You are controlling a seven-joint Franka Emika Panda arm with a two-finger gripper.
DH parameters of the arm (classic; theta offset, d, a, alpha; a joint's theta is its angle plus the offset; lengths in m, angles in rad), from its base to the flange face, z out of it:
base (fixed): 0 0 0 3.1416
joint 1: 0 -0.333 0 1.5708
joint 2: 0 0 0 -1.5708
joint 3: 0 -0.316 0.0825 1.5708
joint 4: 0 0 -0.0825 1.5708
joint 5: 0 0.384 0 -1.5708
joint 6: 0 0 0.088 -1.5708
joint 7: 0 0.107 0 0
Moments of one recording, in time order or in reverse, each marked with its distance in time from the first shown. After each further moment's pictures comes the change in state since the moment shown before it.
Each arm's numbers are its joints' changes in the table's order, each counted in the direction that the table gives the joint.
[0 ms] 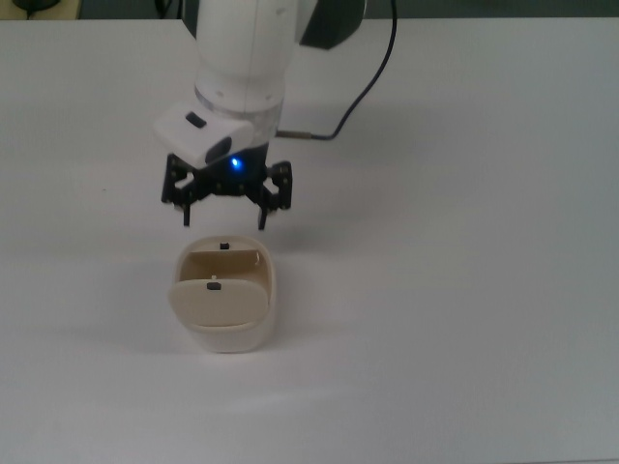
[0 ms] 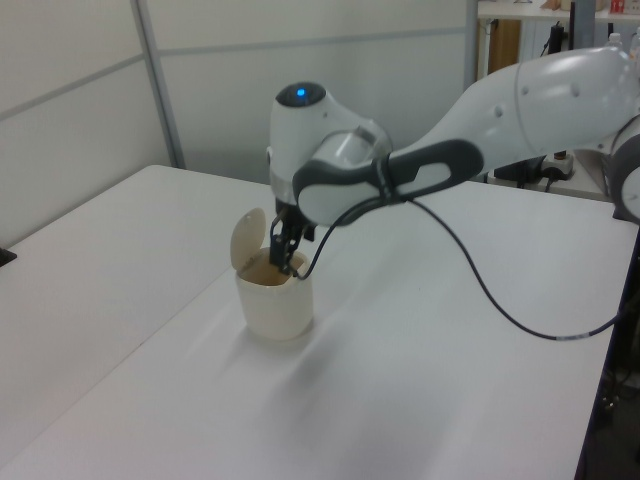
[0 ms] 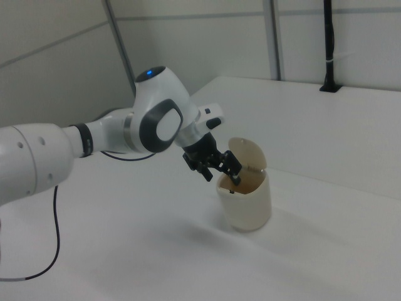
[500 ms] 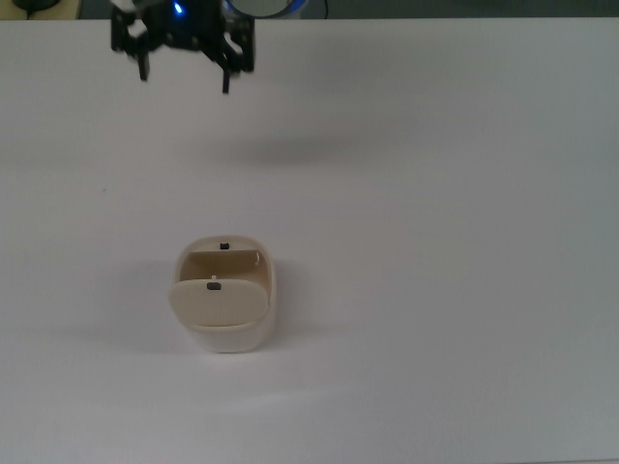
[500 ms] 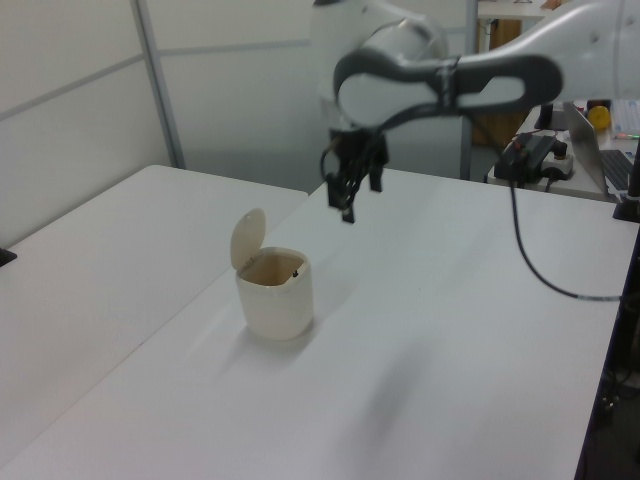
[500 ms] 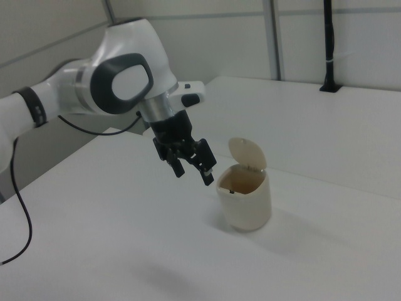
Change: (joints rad) arm 0.050 -0.253 0.002 -0.007 0.037 0.445 -0.001
